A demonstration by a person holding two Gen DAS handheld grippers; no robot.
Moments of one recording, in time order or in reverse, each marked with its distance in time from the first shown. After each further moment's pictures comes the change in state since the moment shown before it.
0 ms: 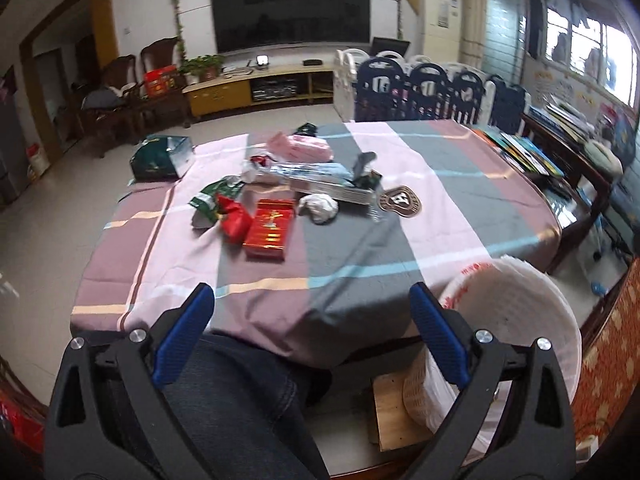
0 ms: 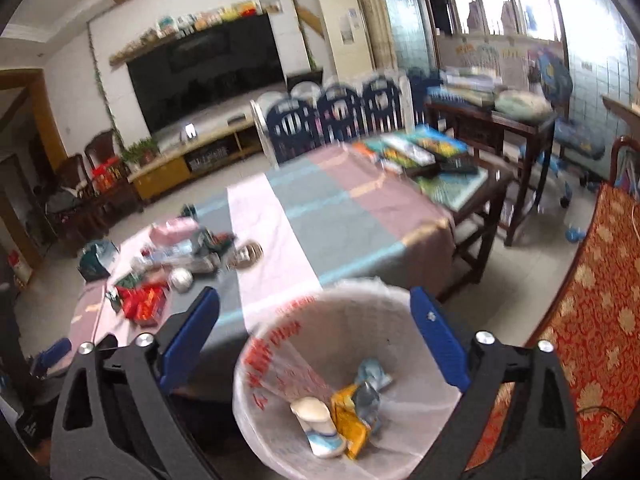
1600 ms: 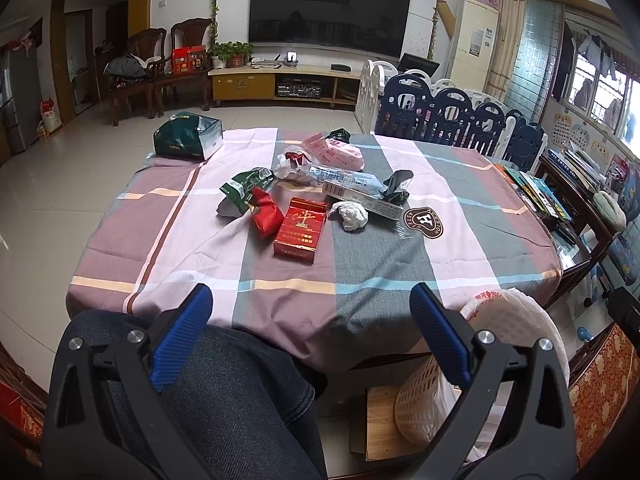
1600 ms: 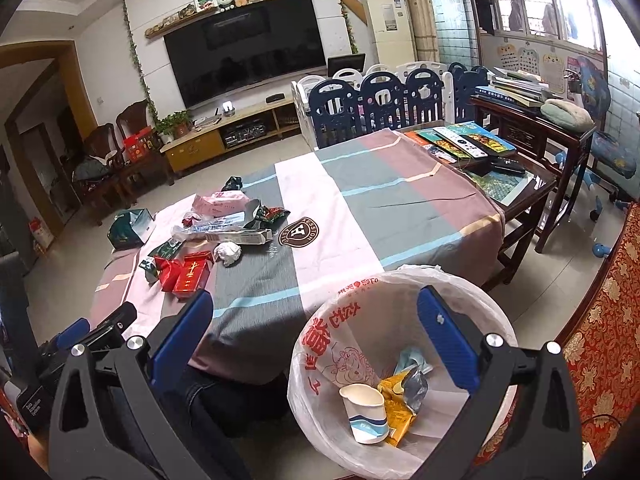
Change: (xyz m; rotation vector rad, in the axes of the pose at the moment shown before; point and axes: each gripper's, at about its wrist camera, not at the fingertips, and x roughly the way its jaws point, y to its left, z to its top) left arm -0.001 0.044 -0.007 -0.148 -0.007 -0.011; right arm 0.013 0.056 -0.015 -0.079 0.127 0.104
